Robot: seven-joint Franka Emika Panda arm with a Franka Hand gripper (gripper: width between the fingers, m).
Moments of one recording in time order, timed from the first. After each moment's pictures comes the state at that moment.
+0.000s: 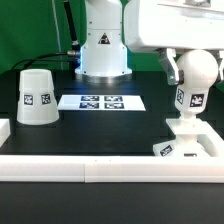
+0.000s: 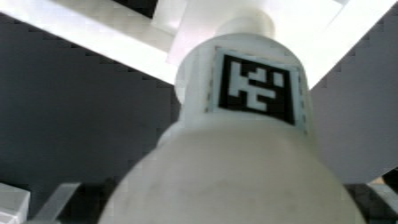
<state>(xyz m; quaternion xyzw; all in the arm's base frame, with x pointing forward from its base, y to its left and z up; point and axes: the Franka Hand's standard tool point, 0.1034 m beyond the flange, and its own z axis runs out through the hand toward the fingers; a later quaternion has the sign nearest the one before) 0.620 0.100 0.127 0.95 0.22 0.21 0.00</state>
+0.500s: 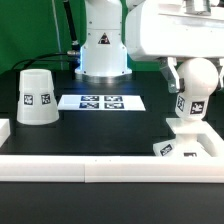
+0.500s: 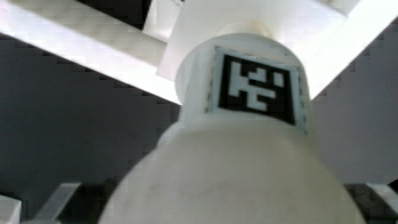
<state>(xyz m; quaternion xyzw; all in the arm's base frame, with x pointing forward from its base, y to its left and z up) 0.620 0.102 0.118 0.95 0.22 0.22 0.00</state>
